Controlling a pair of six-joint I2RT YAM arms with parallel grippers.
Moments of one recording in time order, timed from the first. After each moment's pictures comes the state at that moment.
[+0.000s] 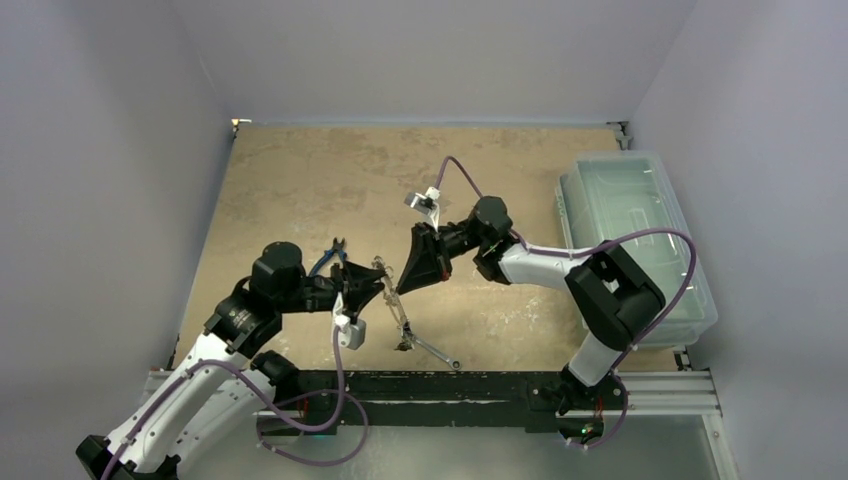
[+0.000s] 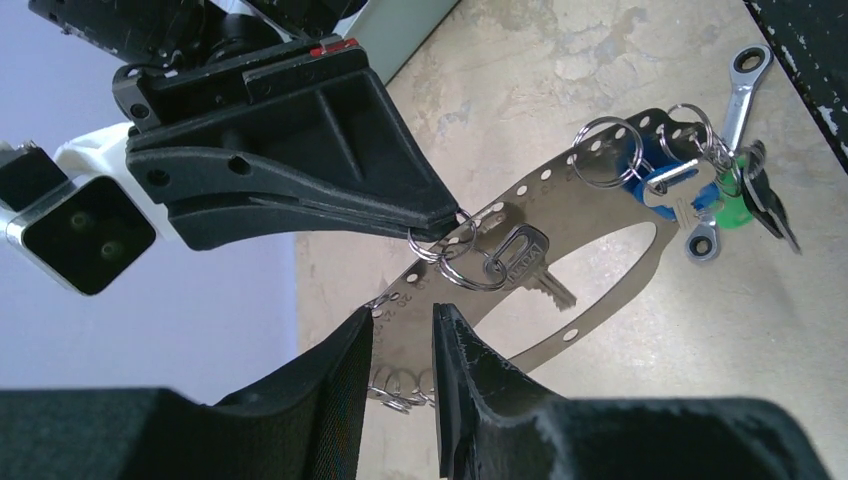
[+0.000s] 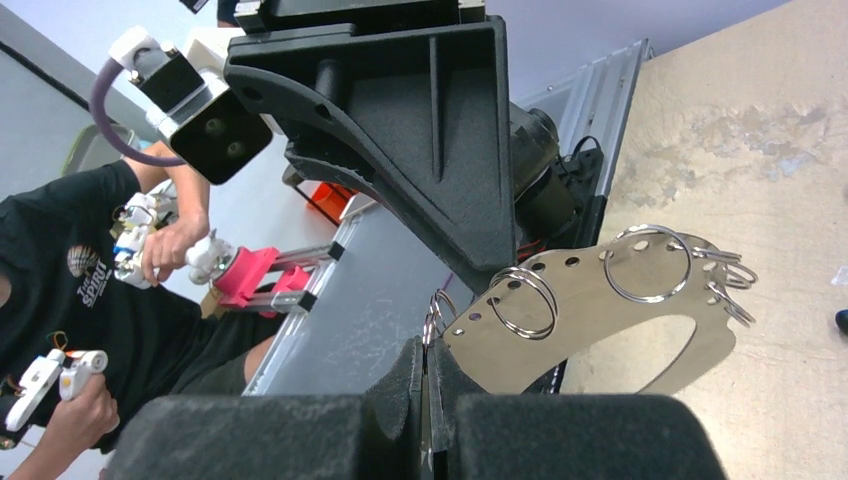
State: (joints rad) left arm -0.57 0.62 0.66 -0.44 0.75 1.22; right arm 0.71 1.68 0.87 1.05 -1.33 0.92
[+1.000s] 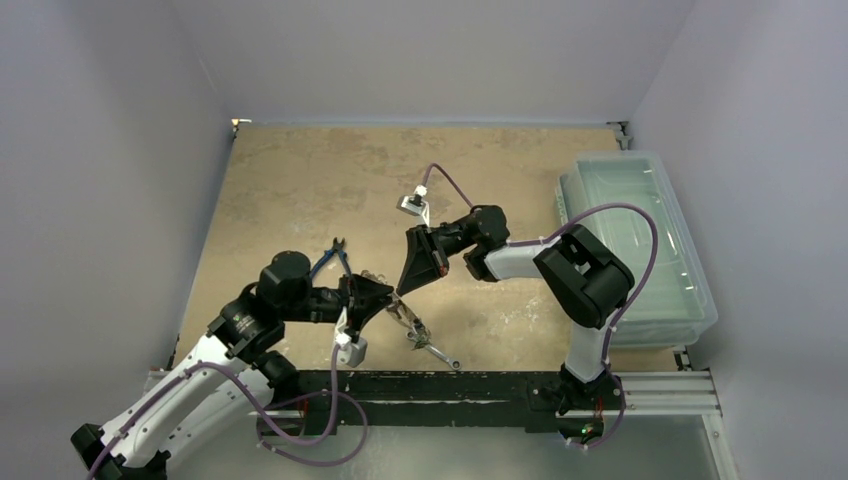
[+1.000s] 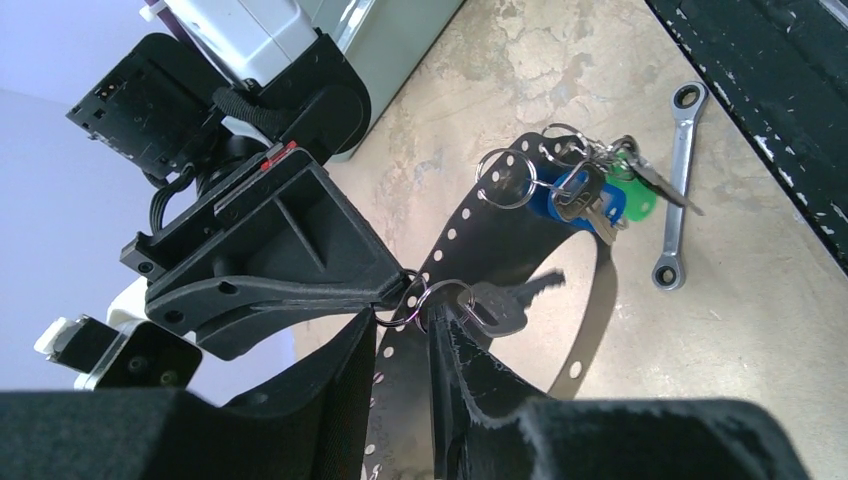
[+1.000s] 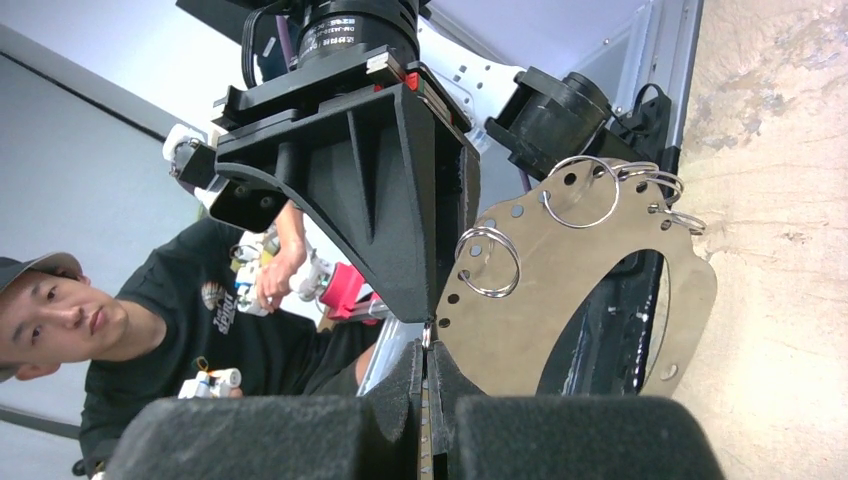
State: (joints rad) left arm -0.69 0.60 0.62 -0.44 0.75 1.26; right arm 0.71 1.87 0.90 1.49 -1.38 1.48
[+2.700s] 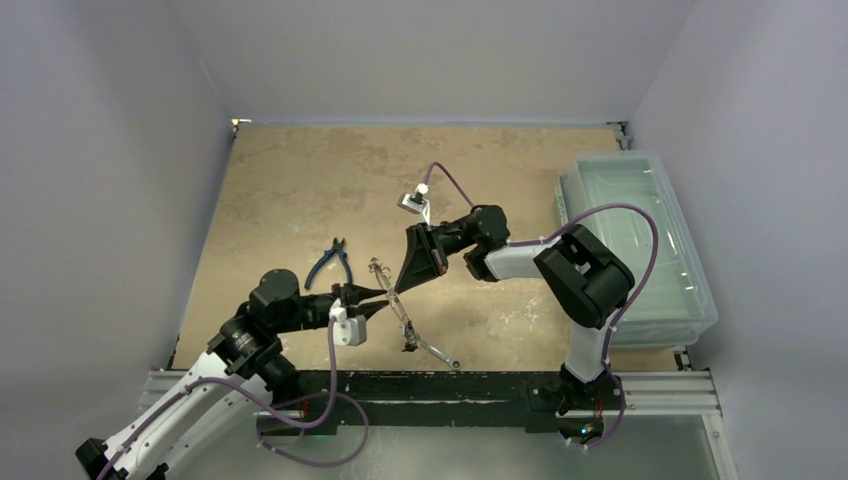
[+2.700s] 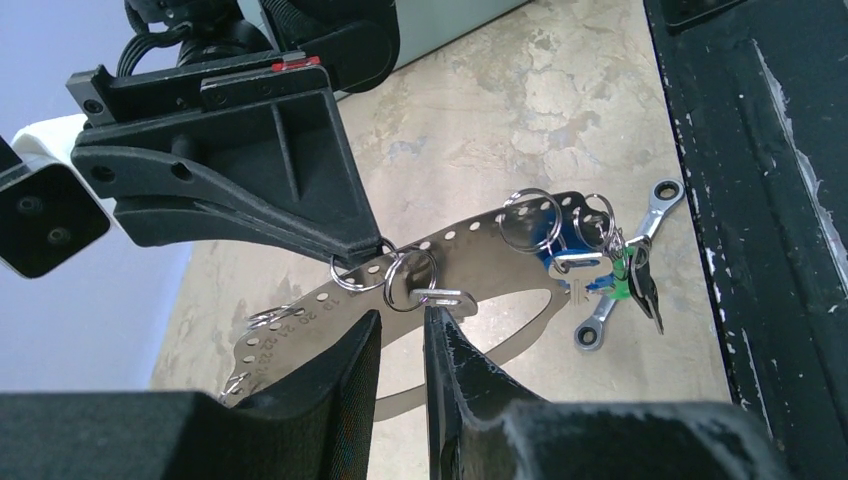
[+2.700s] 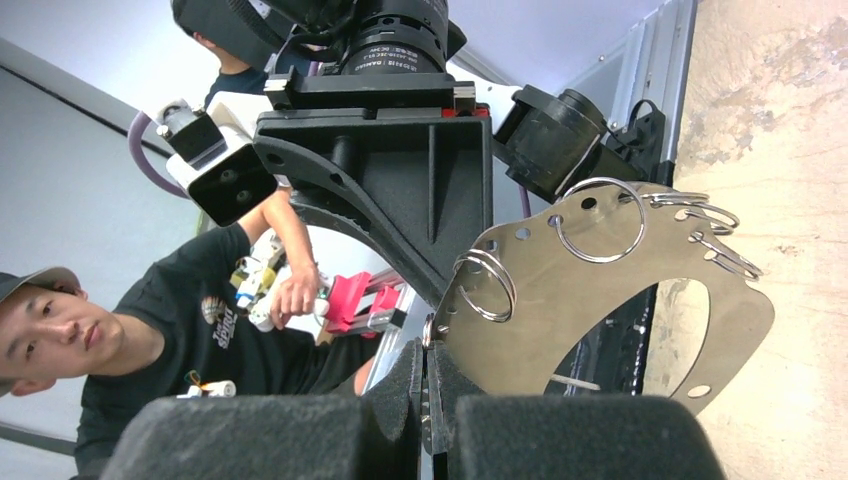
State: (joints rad) left arm -0.69 0.45 0.47 -0.26 0.64 0.75; right arm 0.71 1.87 0.91 1.49 -1.35 1.49
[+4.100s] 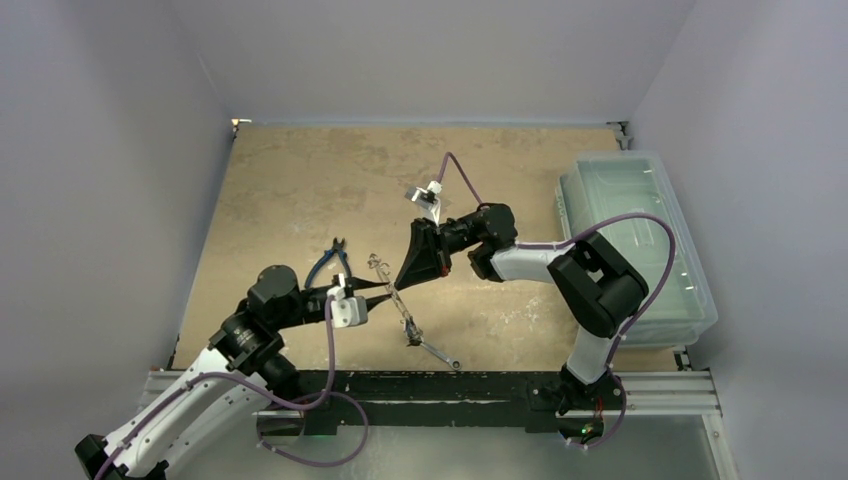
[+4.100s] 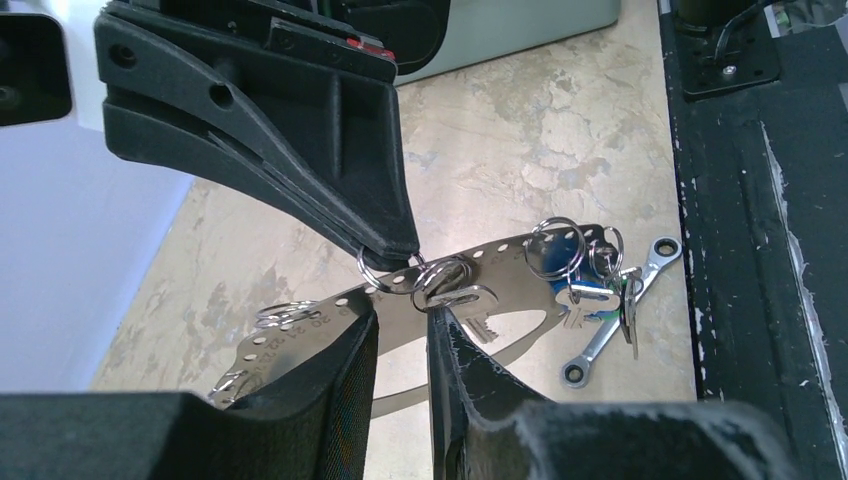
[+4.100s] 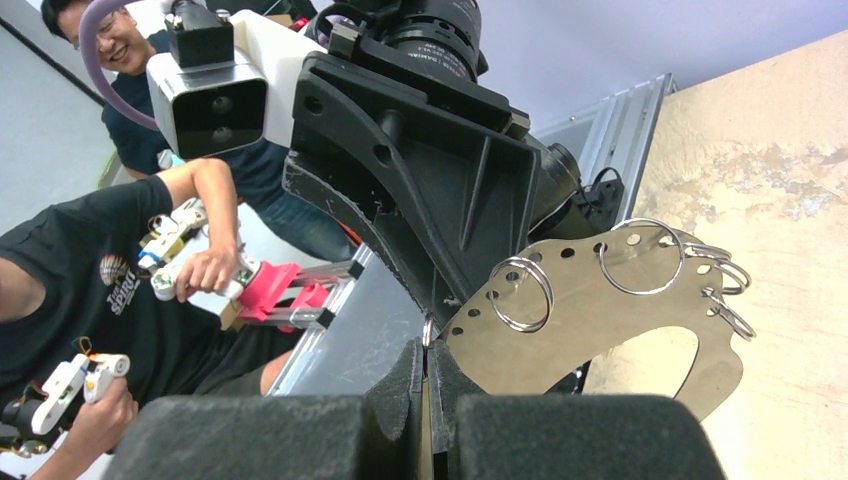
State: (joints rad) left arm -0.69 0.49 0.49 -0.16 0.59 0.54; right arm 0.71 1.78 0.89 1.47 -1.33 1.24
